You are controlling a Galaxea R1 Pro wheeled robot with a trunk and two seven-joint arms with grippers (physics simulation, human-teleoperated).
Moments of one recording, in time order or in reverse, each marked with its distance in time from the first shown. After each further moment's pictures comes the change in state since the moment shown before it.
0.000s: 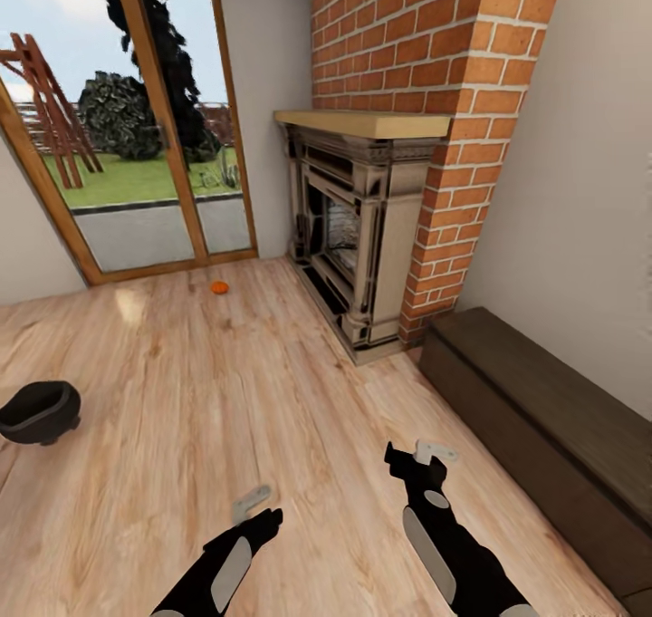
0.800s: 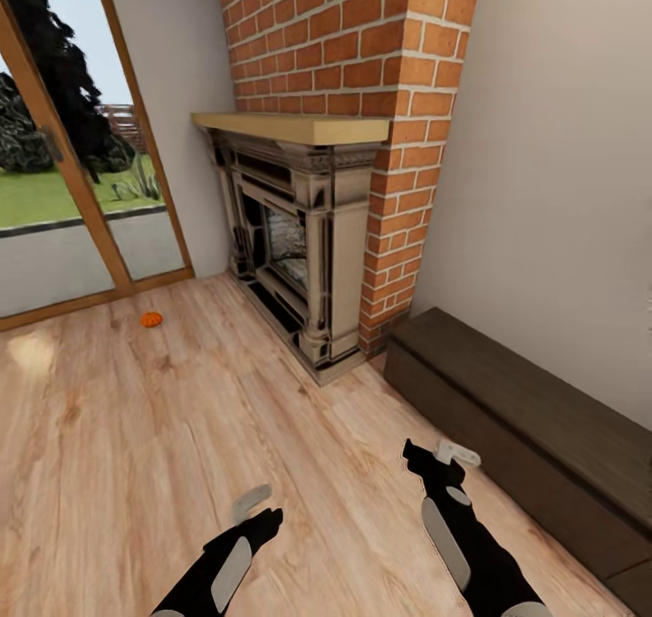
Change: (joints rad) left arm 0.000 0.000 -0.003 0.000 -0.001 -0.002 0.000; right arm 0.000 0.001 -0.172 0.006 -0.002 0.002 0.063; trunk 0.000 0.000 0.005
